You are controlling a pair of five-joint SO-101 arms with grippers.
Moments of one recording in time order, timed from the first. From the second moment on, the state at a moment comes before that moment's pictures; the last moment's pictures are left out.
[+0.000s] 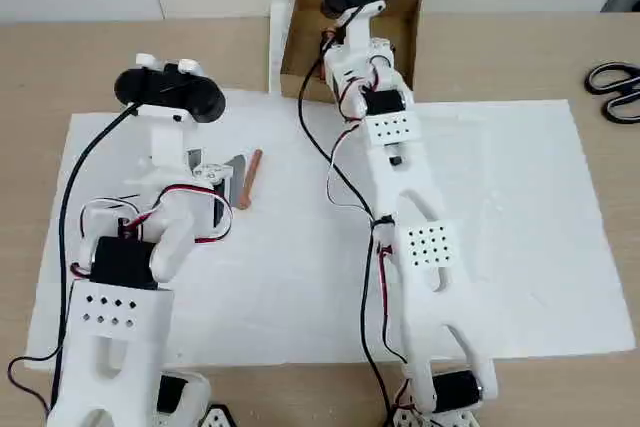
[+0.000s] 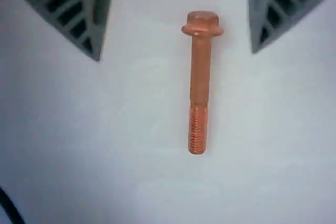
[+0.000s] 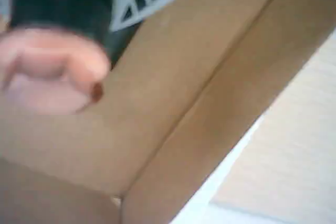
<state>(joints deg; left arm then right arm) 4.0 -45.5 39.0 60.9 4.6 -14.2 74.3 -74.6 33.0 0.1</state>
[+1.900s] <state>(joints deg) -3.0 -45.5 39.6 68.1 4.1 -3.3 -24.9 -20.4 98.2 -0.9</state>
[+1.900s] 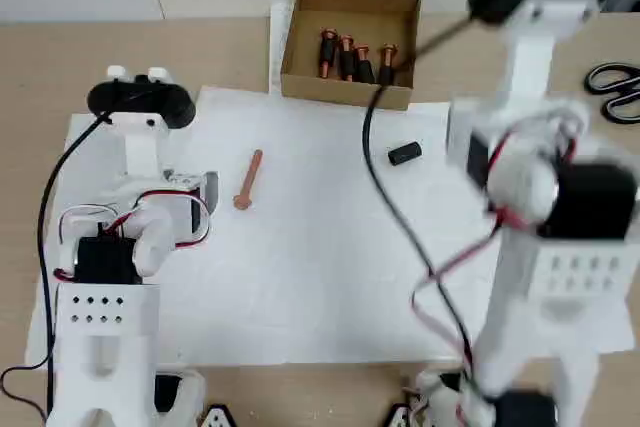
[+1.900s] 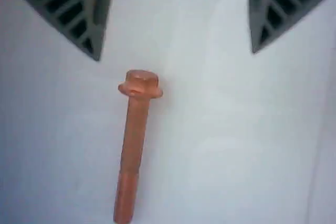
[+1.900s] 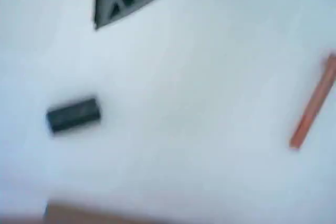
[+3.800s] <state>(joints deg) -3.1 -45.5 41.5 77.7 -7.3 3.5 -12.4 43.9 29.9 -37.9</state>
